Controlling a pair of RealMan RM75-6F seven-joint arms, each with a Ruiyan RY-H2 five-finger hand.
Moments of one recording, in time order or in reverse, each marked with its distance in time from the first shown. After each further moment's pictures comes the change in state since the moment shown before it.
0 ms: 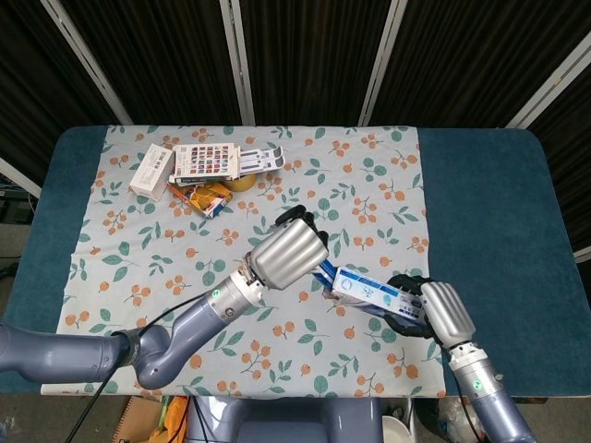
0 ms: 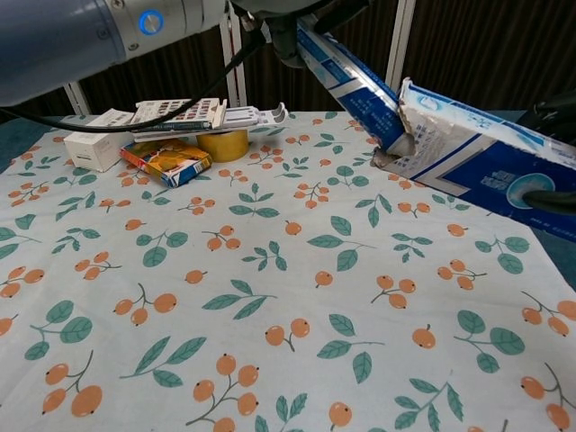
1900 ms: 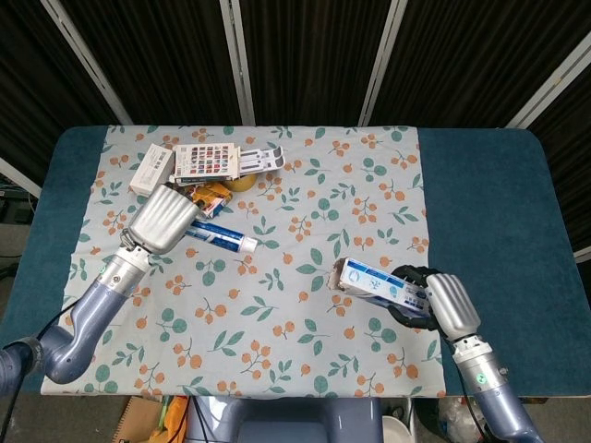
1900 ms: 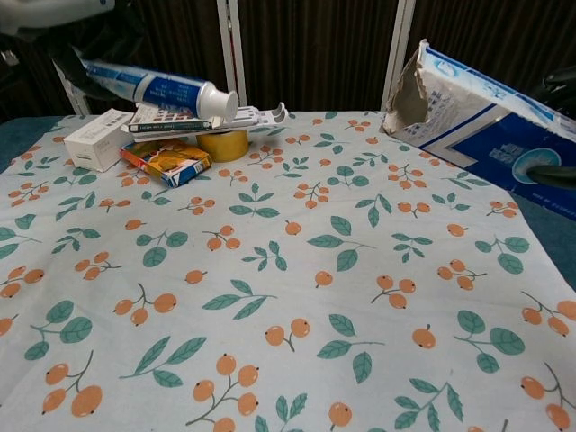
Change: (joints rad) left arm 0.330 0.301 0.040 0.047 0.015 -0.025 -0.549; right arm 0.010 0.005 0.023 0.018 -0.006 0.022 0.007
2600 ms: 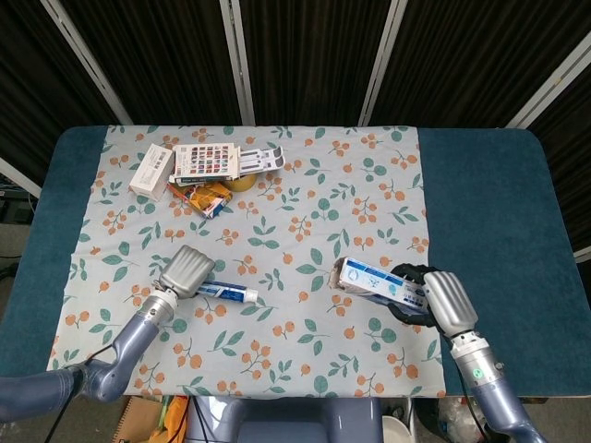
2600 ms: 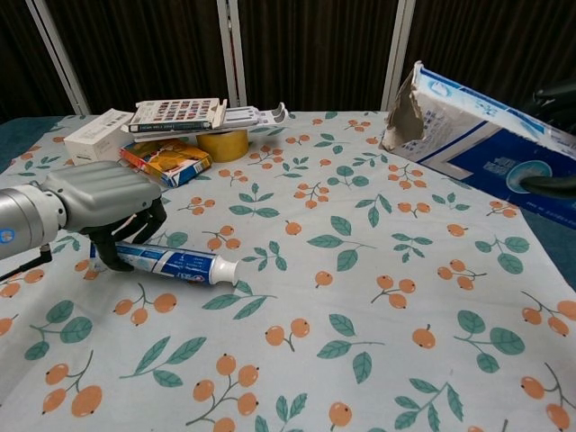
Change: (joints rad) left arm 0.062 -0.347 0.154 0.245 -0.174 -0.134 0.028; right arm 0.017 -0.023 0.006 0.049 0.023 -0.020 -0.009
